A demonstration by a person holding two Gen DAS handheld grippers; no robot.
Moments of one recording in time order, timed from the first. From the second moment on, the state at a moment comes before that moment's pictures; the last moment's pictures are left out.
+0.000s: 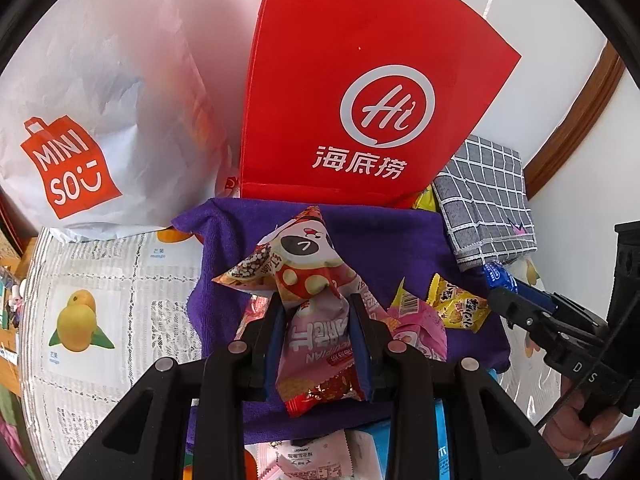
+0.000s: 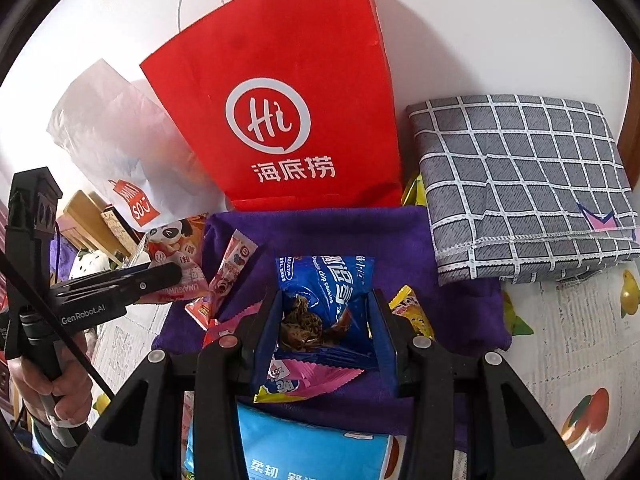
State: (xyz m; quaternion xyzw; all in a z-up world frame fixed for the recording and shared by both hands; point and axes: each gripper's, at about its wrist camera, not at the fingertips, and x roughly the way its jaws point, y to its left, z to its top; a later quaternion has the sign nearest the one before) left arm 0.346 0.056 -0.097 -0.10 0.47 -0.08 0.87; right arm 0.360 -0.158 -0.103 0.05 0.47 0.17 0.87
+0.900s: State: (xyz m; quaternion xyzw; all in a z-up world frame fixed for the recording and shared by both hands) left arm 0.348 0.055 -0.102 -0.10 0.48 -0.07 0.87; right arm 0.361 -0.157 -0.108 0.04 0.48 0.17 0.86
